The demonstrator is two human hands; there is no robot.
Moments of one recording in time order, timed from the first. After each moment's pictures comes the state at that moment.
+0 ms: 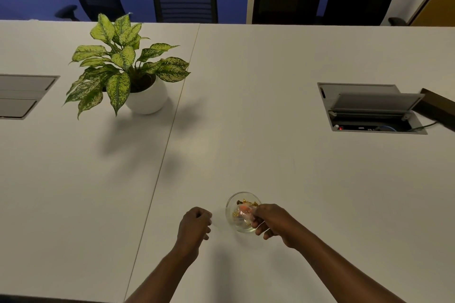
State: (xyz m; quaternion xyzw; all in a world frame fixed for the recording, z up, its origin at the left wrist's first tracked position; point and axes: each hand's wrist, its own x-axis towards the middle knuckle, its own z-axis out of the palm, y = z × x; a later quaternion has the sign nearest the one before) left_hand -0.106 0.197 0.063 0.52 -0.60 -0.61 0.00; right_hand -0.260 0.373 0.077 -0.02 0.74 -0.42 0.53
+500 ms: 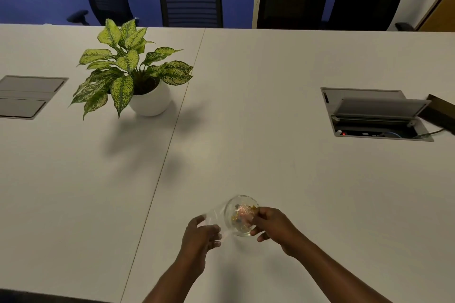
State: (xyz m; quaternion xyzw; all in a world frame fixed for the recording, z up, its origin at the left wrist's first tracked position) left_hand -0.103 0.226 0.072 0.54 -0.41 -0.73 0.03; right_hand -0.258 0.386 0.068 -0.08 0.73 -0.47 0.49
